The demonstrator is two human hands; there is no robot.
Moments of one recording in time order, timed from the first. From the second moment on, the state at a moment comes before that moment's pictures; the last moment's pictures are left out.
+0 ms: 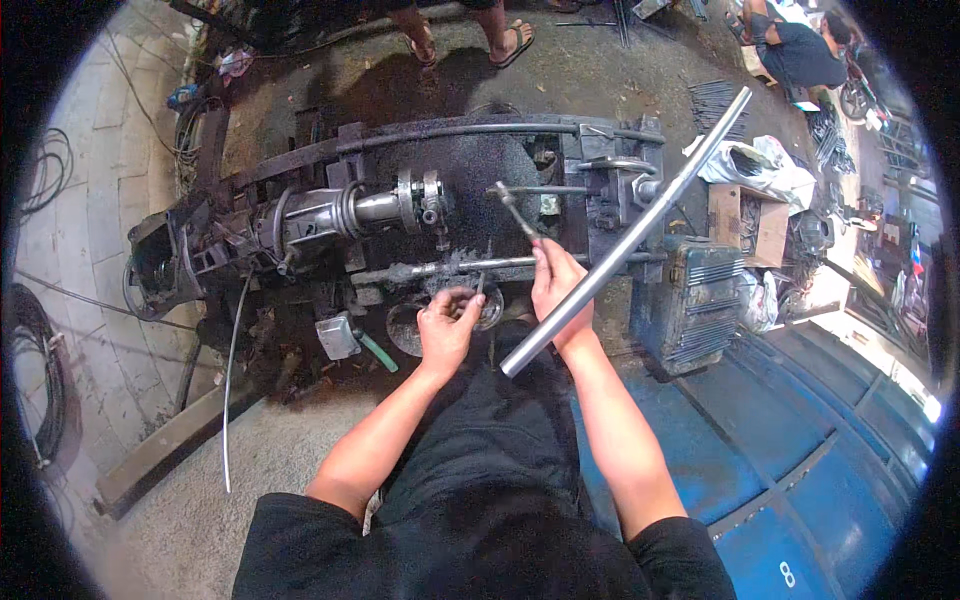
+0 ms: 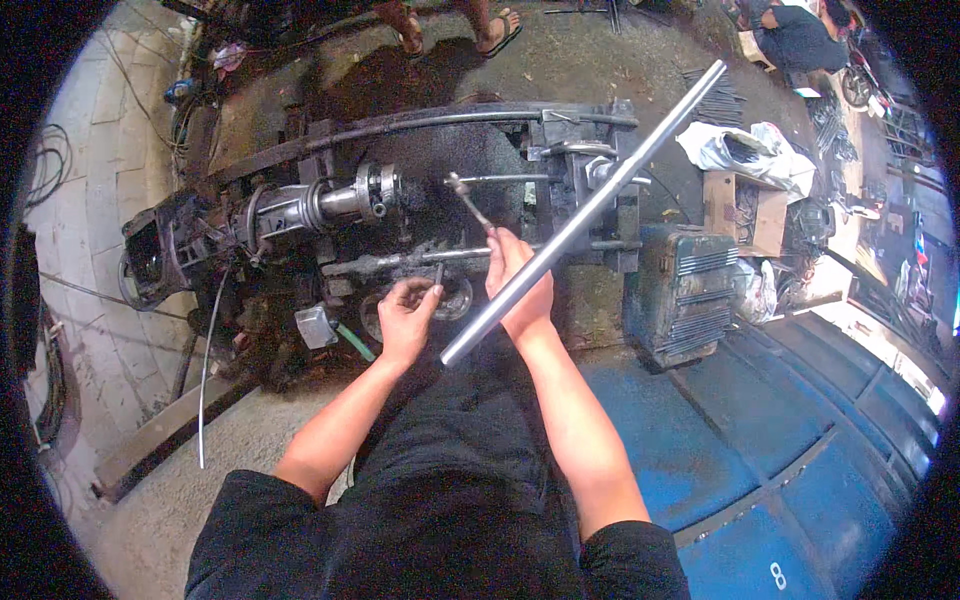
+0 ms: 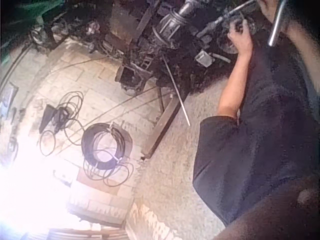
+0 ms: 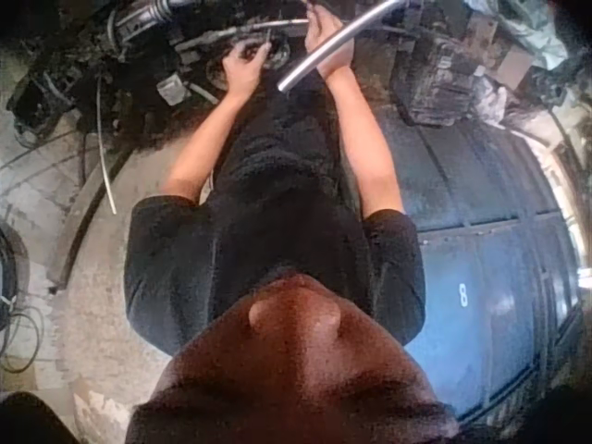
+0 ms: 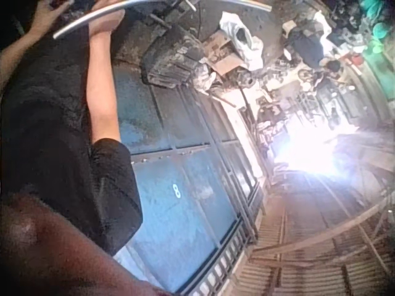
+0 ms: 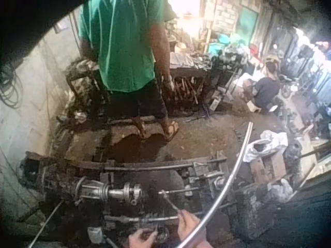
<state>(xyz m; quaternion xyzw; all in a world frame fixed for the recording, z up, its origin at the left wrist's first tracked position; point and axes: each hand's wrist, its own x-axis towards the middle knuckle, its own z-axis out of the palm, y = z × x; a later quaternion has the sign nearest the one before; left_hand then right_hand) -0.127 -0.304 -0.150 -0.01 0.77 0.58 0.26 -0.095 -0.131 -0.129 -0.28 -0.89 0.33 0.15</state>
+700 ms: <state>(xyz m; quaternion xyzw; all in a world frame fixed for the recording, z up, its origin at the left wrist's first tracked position) -0.118 -0.296 -0.154 0.00 0.79 0.55 0.28 -0.085 -0.124 -0.143 -0.35 -0.81 0.46 0.08</state>
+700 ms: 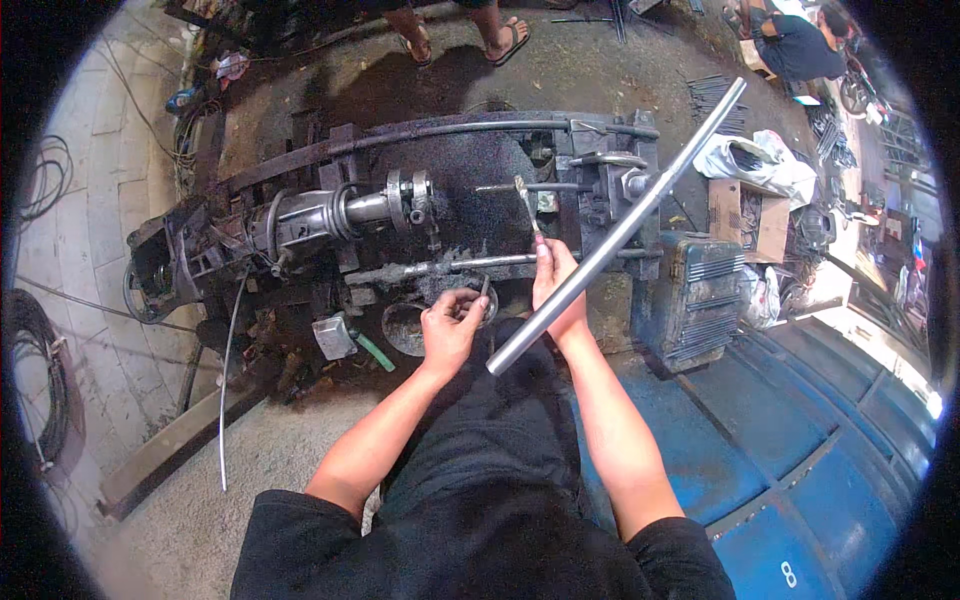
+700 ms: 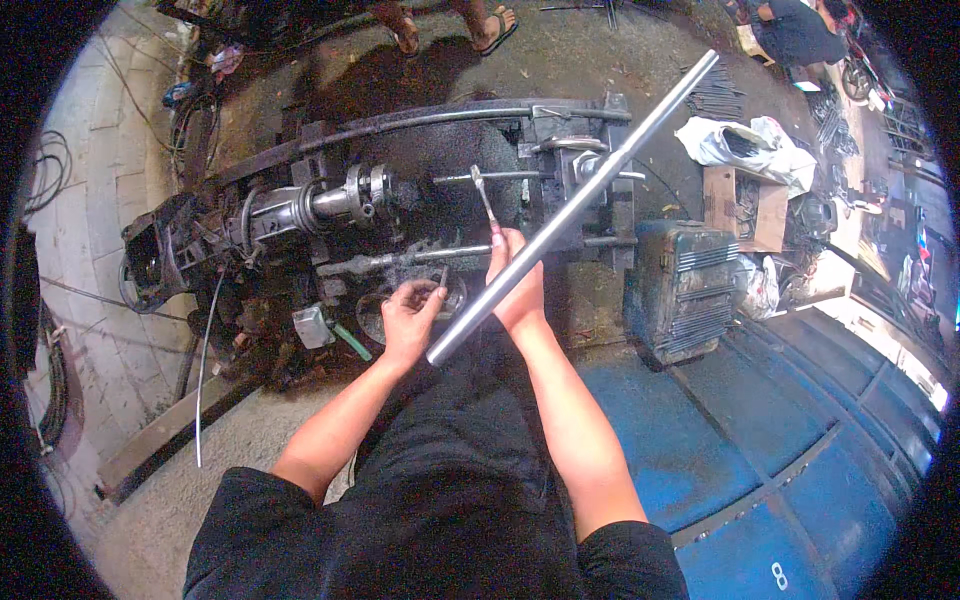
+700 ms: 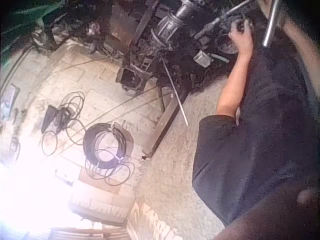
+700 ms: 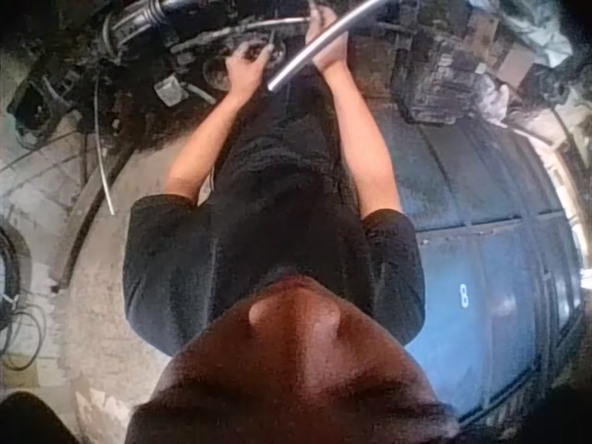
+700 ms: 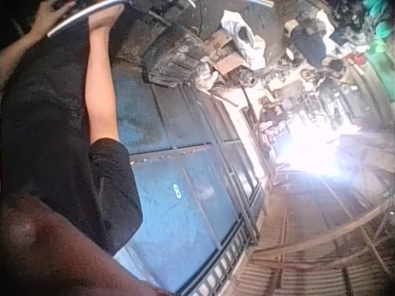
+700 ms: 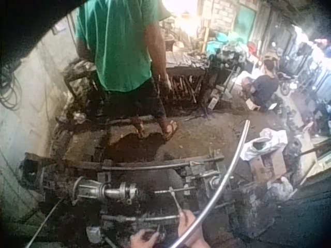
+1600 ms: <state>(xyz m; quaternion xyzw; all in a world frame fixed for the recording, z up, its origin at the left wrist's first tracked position) -0.114 -0.302 -0.156 0.01 0.77 0.57 0.28 -0.075 -0.122 -0.118 -0.36 -0.80 0.48 0.02</state>
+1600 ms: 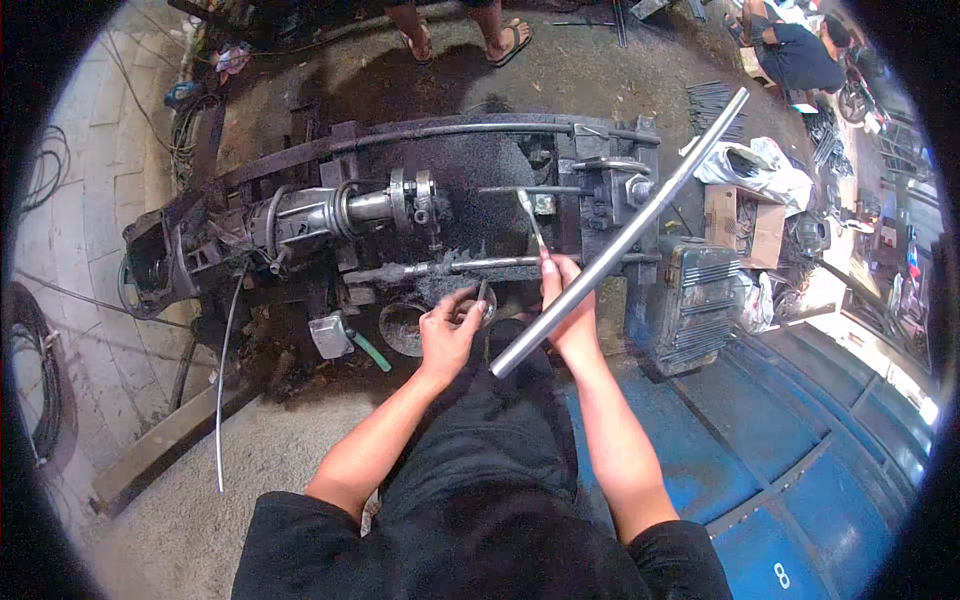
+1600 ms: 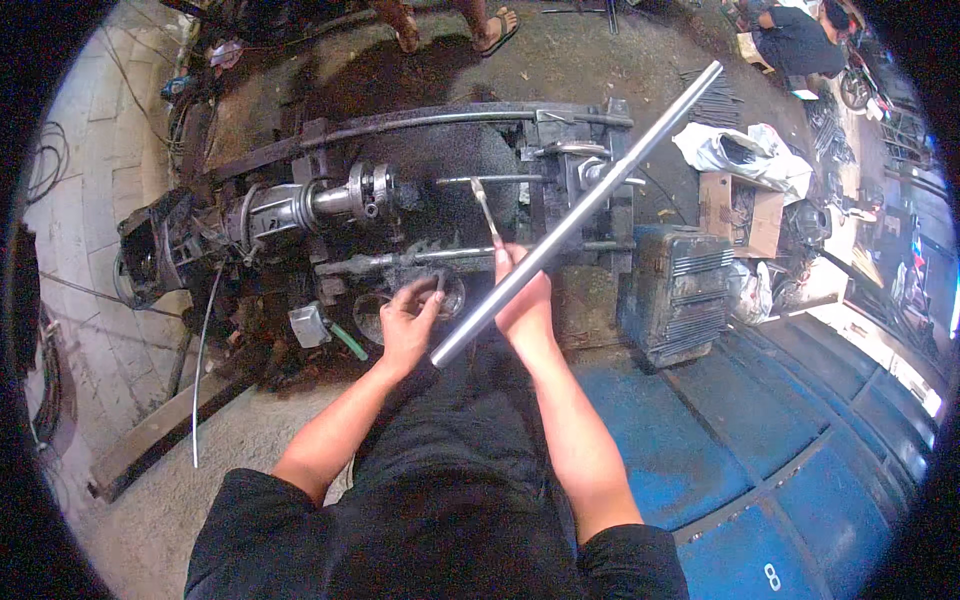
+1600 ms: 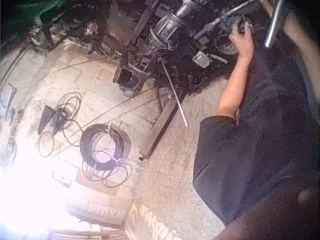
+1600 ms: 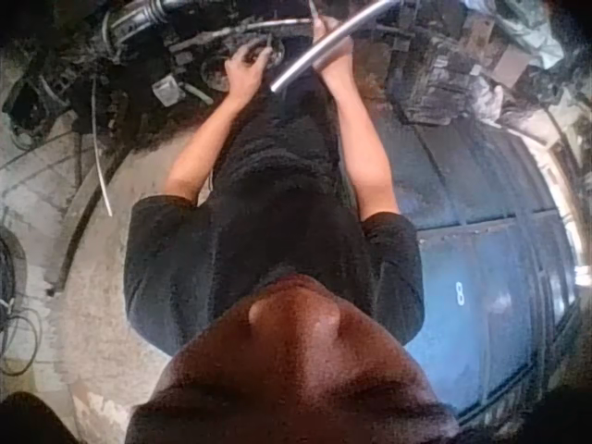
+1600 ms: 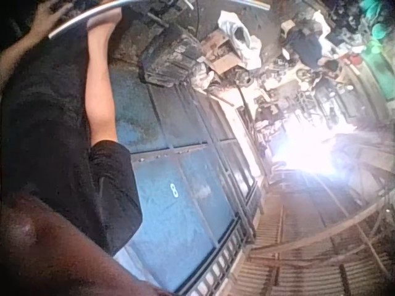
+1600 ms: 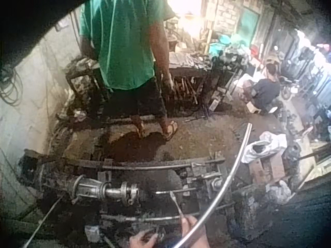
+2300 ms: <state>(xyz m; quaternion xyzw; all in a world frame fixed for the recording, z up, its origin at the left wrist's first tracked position) -0.321 -0.156 -0.150 0.38 0.84 0.05 0.38 0.018 -0.150 -0.140 -0.48 -0.71 0.52 0.01</state>
